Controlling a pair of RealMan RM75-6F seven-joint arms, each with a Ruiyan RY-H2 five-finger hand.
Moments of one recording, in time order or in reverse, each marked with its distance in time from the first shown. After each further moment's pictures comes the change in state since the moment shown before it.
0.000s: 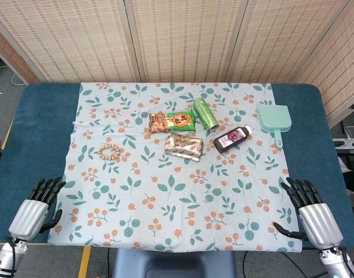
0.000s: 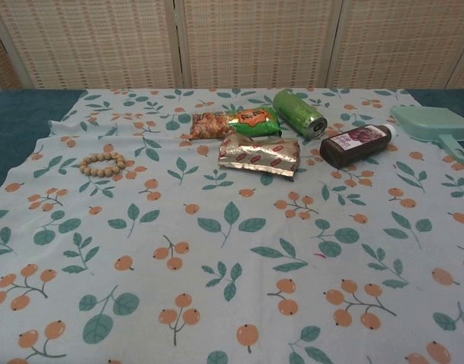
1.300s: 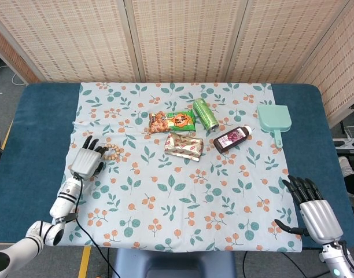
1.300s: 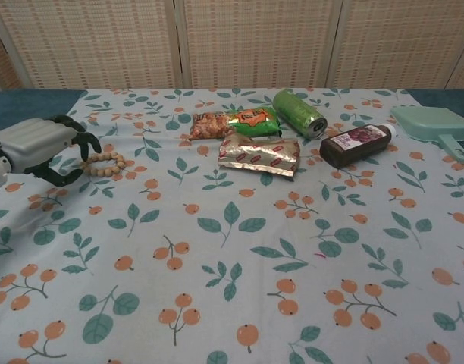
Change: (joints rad) left arm -0.505 -0.508 -0.169 0.690 -0.243 -0.451 0.125; right arm 0.026 0.013 0.012 -0.003 0.064 -0.062 0.037
